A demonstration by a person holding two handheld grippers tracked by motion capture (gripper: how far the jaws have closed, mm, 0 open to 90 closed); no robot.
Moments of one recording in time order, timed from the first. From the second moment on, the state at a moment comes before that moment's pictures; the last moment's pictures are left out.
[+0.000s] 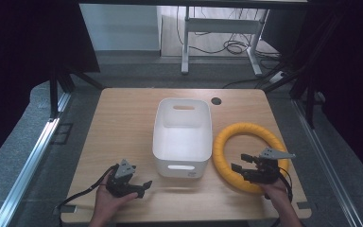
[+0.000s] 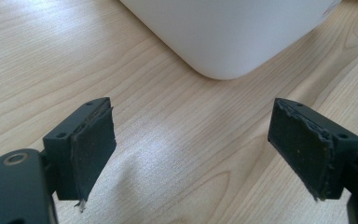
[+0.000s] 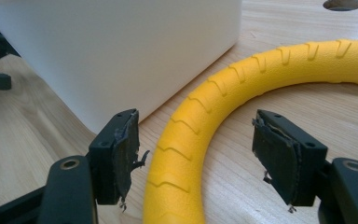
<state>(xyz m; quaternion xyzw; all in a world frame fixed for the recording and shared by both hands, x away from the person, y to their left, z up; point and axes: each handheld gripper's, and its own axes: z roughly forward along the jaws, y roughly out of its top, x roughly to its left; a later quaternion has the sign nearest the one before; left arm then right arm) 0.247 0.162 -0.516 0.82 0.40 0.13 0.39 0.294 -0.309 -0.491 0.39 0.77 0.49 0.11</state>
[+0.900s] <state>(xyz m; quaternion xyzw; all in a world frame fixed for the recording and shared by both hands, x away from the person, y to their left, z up) 0.245 0.162 -0.513 0.82 0.39 0.09 0.41 0.299 -0.295 -0.474 0.35 0.82 0.44 0.11</state>
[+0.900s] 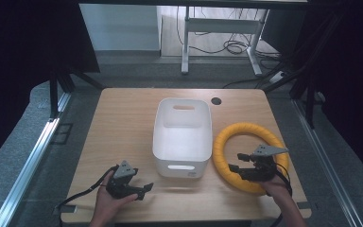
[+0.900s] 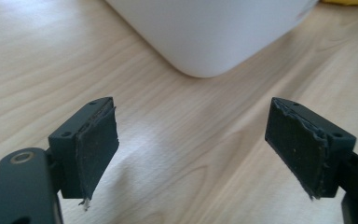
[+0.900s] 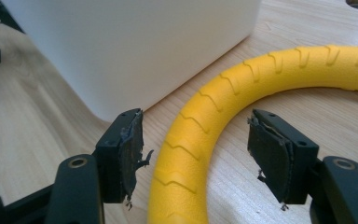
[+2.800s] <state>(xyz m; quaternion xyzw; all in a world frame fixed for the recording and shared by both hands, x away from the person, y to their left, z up) 0.249 0.147 -0.518 0.85 0.36 0.10 0.37 0.327 -0.232 -0.499 0.26 0.96 0.06 0.00</state>
